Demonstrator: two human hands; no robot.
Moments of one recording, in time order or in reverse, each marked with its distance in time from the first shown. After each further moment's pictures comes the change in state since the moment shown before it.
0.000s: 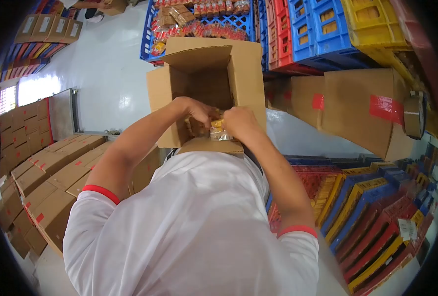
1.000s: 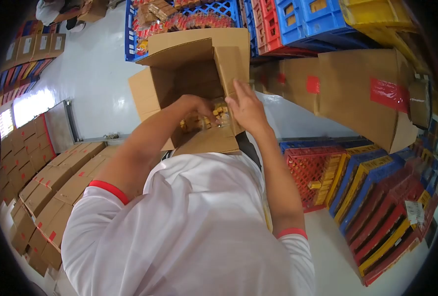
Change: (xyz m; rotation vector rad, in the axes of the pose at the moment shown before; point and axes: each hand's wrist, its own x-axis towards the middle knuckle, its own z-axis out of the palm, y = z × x) left_hand 0.078 -0.009 0.006 -0.056 -0.179 -0.237; right_hand -0.018 0.047 0.016 0.460 0.562 0.143
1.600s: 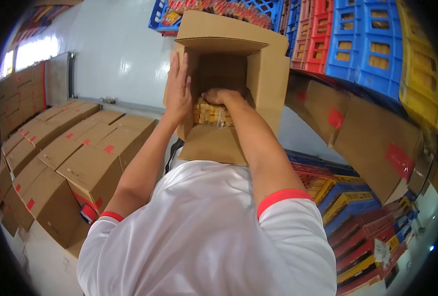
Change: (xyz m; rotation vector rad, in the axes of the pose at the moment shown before) left_hand -0.112 -0.051 0.070 -0.511 1.787 0.135; right_hand 0.126 -0.035 0.192 -0.182 -1.257 0.219
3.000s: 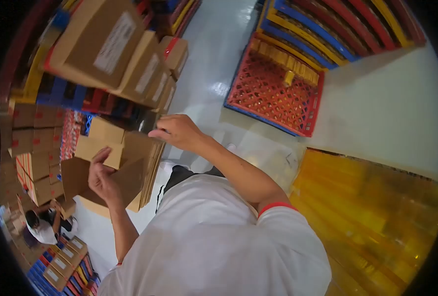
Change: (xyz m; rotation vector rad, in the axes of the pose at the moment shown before) left_hand -0.180 0.282 0.050 -0.529 -0.678 0.725; right_hand -0.350 0.191 0.374 0.723 1.809 -0.201
